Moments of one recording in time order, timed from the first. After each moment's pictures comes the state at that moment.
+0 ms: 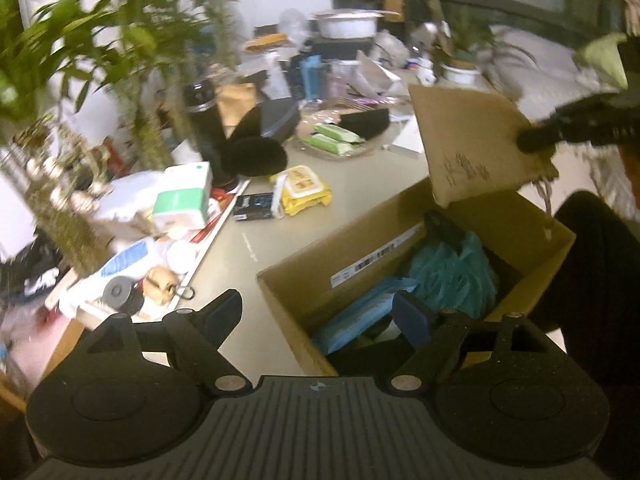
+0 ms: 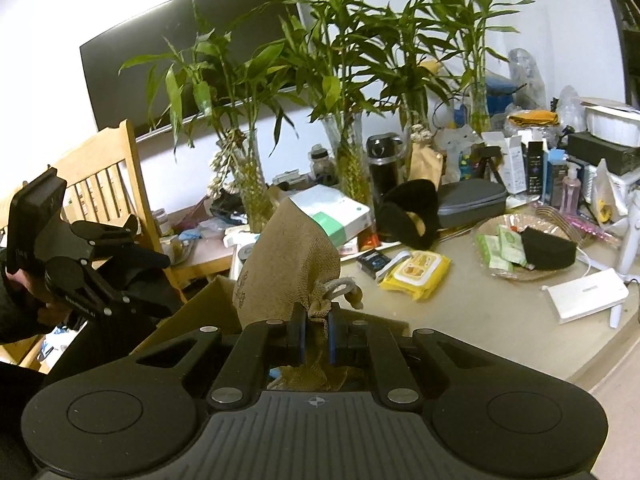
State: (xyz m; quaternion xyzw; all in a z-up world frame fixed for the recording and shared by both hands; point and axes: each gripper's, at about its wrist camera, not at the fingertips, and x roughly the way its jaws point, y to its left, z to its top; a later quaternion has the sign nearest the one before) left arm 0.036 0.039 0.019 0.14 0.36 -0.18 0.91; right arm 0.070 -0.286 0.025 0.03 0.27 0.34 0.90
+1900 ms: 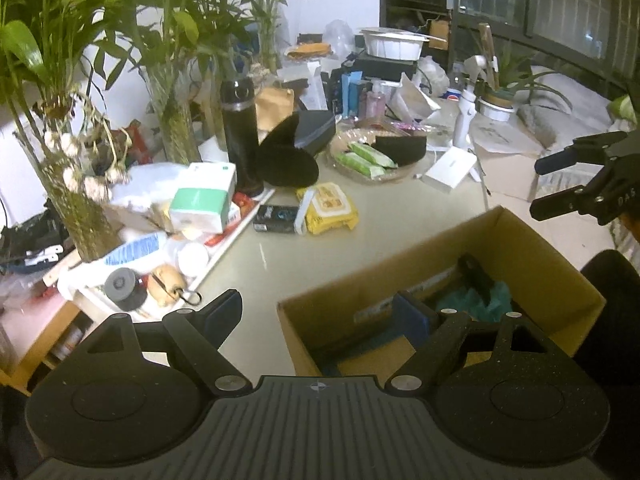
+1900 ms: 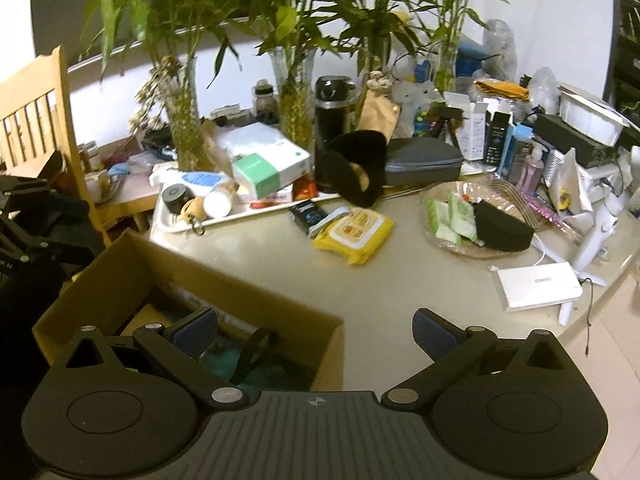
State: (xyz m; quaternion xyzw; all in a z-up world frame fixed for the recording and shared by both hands) left arm 0.067 0.044 0.016 0.08 0.35 -0.14 0.92; right arm 0.127 -0.254 0.007 -0.07 0.35 0.26 0.90
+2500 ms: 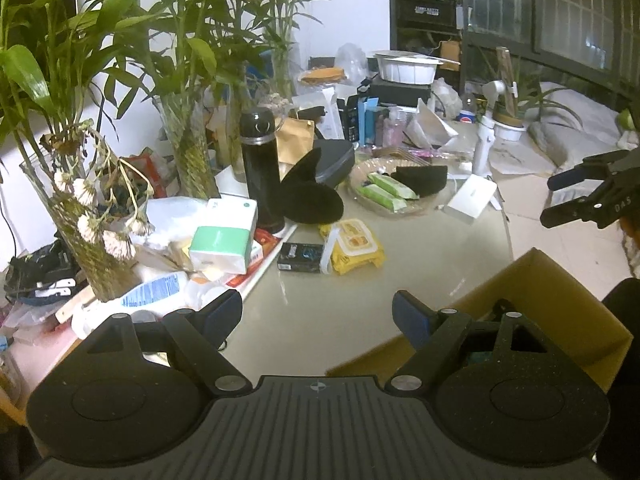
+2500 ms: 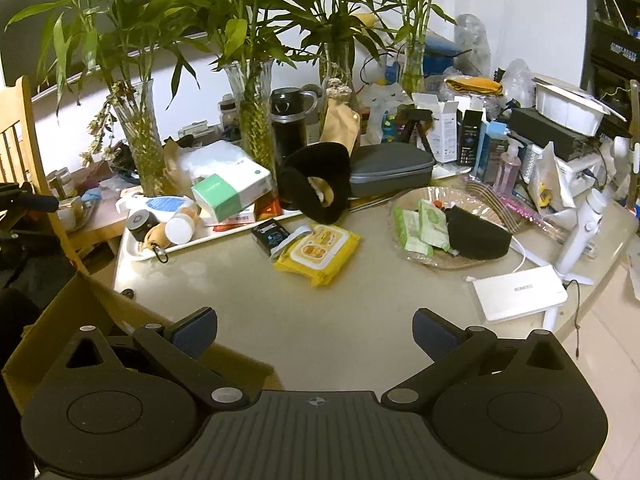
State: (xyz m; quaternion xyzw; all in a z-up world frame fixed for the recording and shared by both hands) left arm 0.102 0.059 0.028 0.09 0.31 -0.14 0.94; right arm 0.174 -0.276 0.007 -0.04 0.35 0.23 0.91
